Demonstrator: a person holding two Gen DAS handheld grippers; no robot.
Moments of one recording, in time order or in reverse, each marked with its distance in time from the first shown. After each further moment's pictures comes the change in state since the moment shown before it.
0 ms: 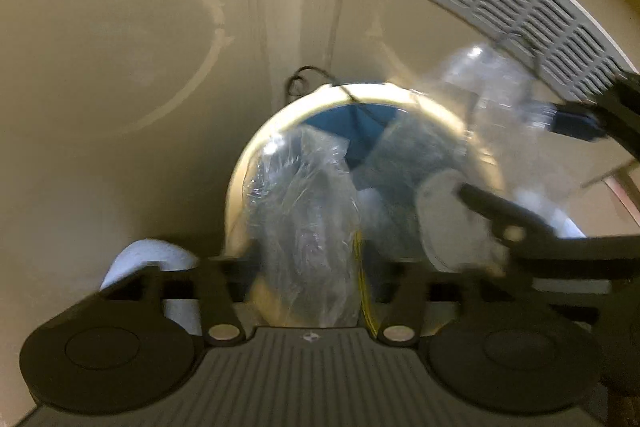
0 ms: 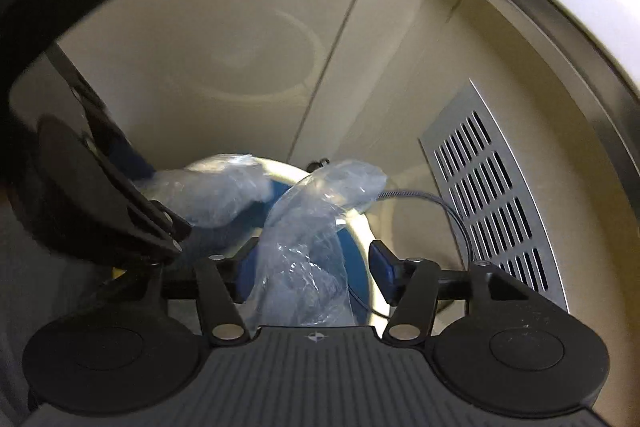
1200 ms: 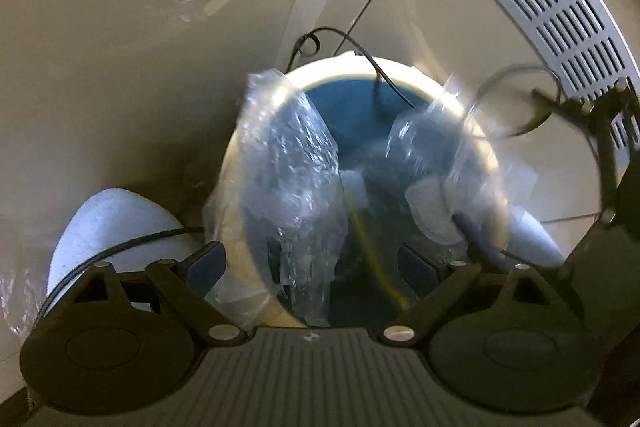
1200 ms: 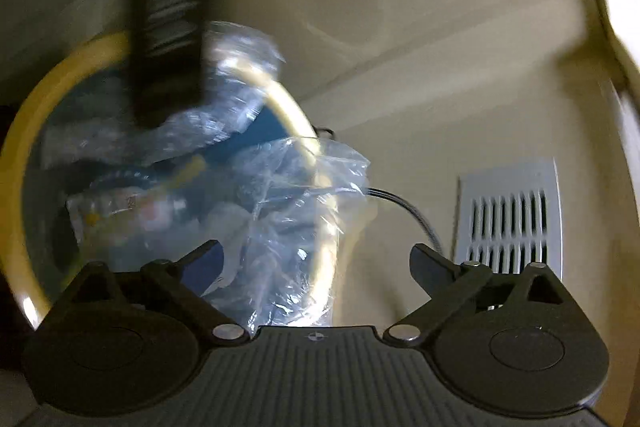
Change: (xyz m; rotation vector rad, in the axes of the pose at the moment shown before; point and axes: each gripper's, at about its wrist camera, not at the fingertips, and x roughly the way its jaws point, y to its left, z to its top) left arm 0.034 0.045 -0.004 -0.169 0.097 -0.173; right arm 0.060 0.056 -0.041 -0.673 0.036 -0.201
